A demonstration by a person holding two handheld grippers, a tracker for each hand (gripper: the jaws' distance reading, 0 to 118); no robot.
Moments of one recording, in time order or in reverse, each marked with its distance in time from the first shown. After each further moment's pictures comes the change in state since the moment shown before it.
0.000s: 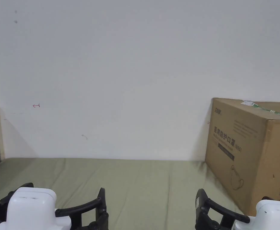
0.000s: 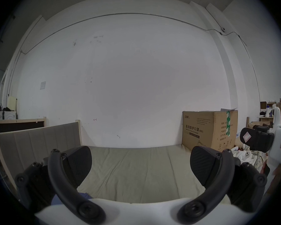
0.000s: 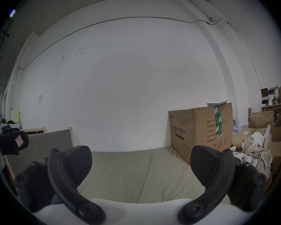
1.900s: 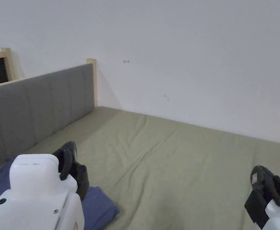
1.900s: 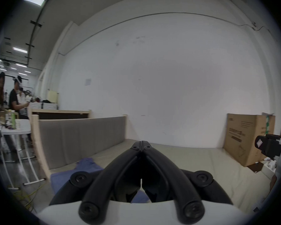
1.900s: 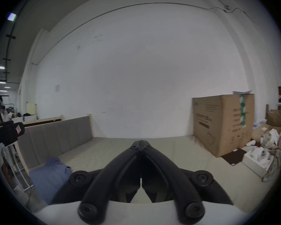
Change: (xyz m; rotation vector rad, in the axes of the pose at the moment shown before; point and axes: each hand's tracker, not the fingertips) left arm -0.102 -0.022 0.069 -0.019 0.489 0.036; right arm -0.113 -0.037 -0.033 -0.128 0.292 0.011
